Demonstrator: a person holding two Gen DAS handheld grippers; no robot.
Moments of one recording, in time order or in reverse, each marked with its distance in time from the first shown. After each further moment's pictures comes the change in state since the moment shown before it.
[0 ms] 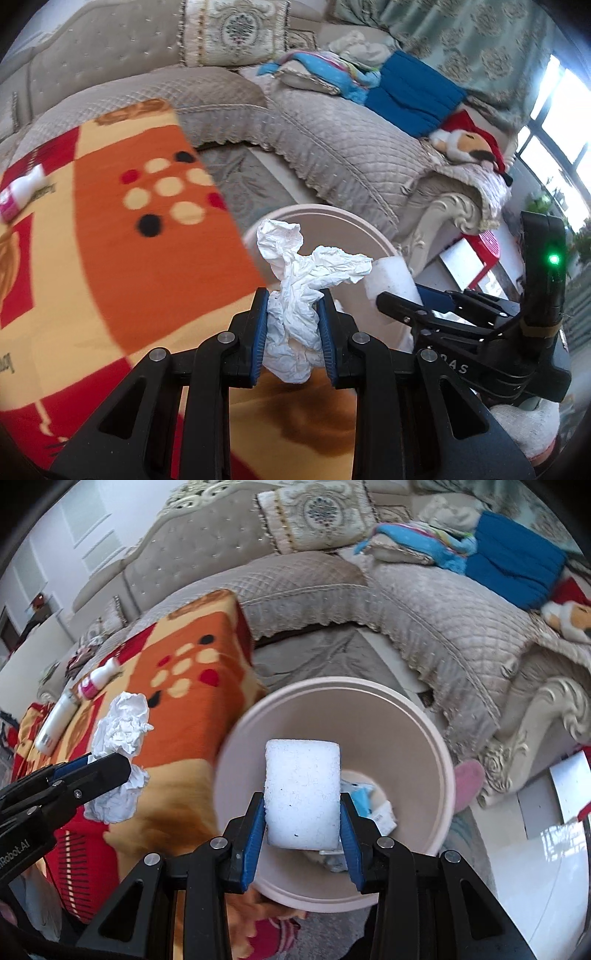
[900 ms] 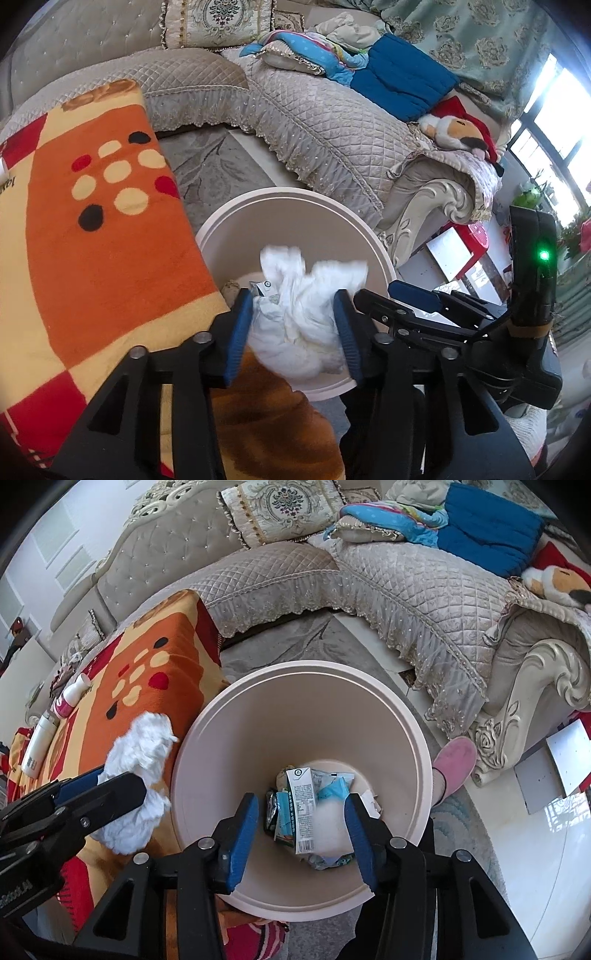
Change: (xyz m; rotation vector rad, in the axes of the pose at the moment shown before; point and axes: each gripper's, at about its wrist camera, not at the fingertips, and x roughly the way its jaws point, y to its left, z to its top) left arm 0.037 -0.011 0.007 -0.014 0.060 -0.061; right arm 0.019 -0.030 0.000 0.092 0.030 -0.016
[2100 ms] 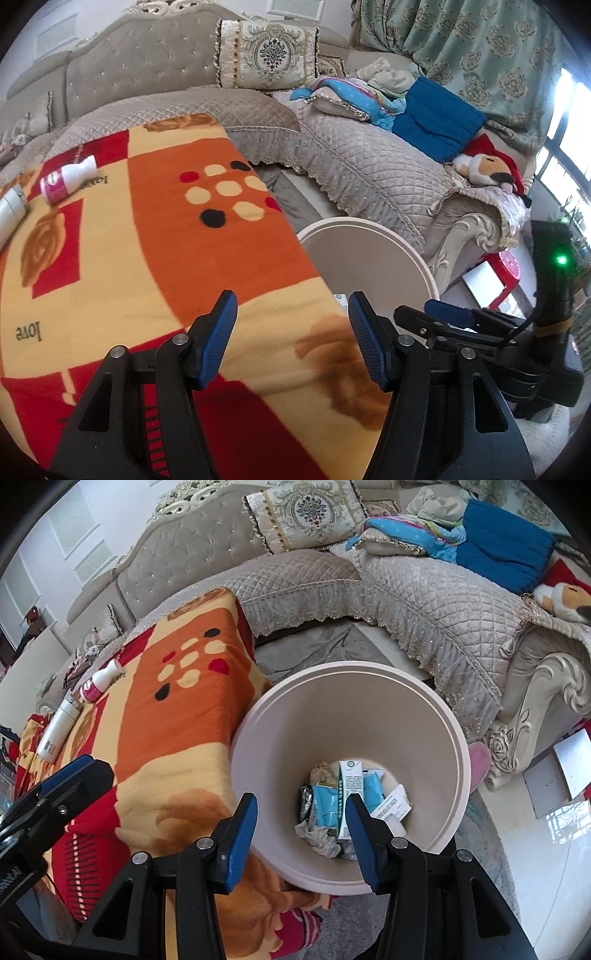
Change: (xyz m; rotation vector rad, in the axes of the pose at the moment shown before) left arm -0.075 0.039 -0.047 -0.035 -0.194 0.179; right arm -0.024 0.061 -0.025 -0.047 -0.044 0.030
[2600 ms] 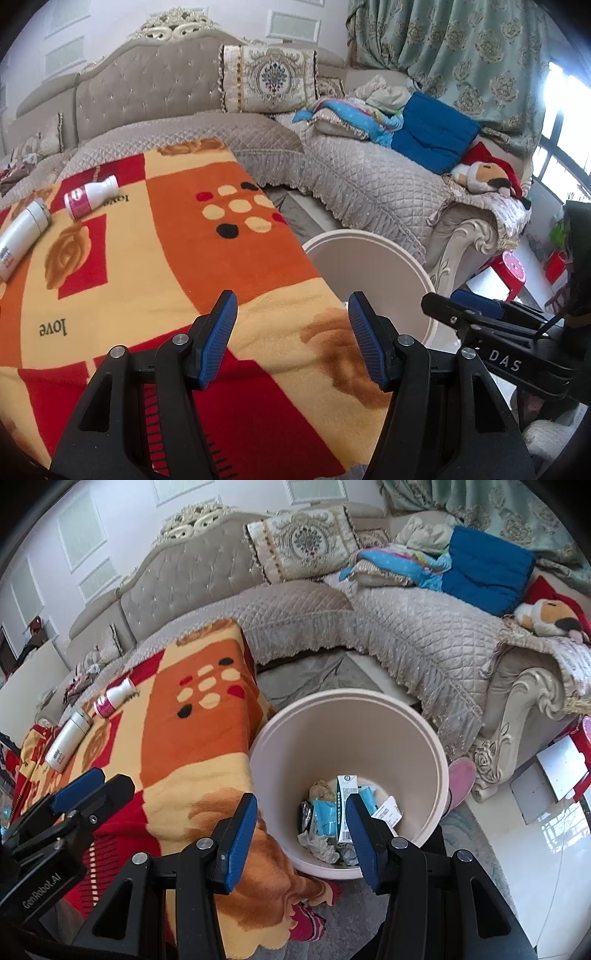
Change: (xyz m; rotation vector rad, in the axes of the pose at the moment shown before) left arm -0.040 -0.003 -0.017 0.028 -0.099 0.029; right arm -0.054 0.018 -0.018 0.004 -0.148 -0.043
